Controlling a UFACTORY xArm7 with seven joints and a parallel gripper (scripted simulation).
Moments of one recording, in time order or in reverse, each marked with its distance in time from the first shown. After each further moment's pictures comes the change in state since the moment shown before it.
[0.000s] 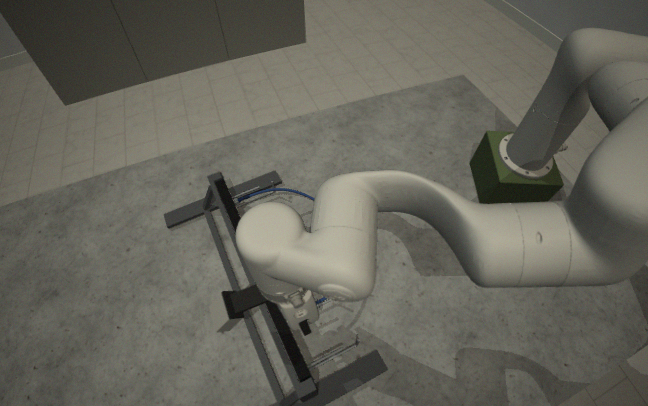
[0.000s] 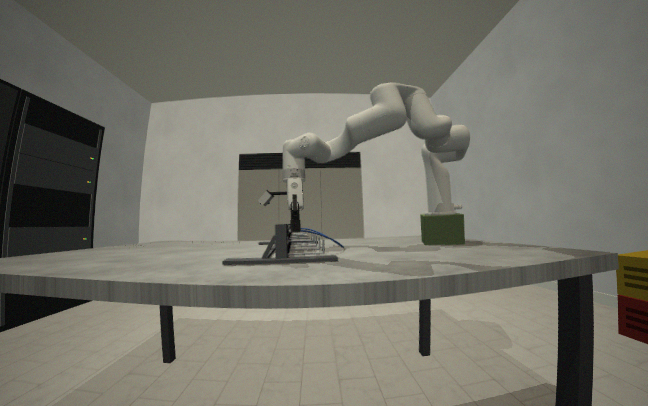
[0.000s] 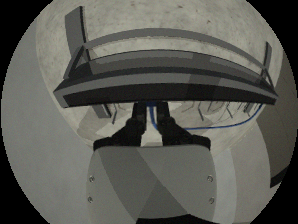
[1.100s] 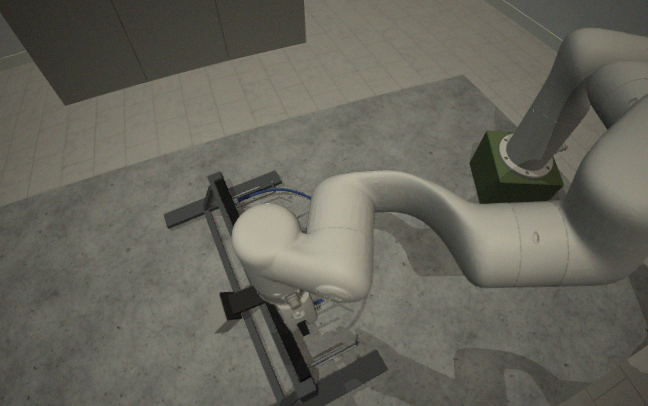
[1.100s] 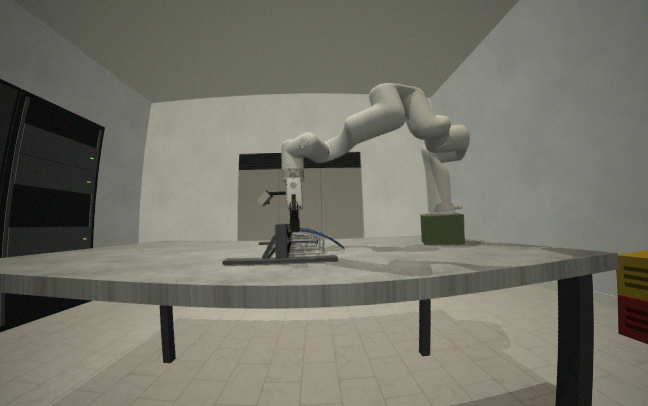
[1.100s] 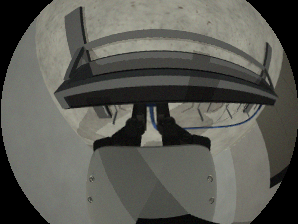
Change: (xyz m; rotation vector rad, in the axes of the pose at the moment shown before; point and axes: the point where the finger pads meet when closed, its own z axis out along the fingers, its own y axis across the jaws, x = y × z) arm 0.003 0.000 -0.001 0.000 -0.007 0.000
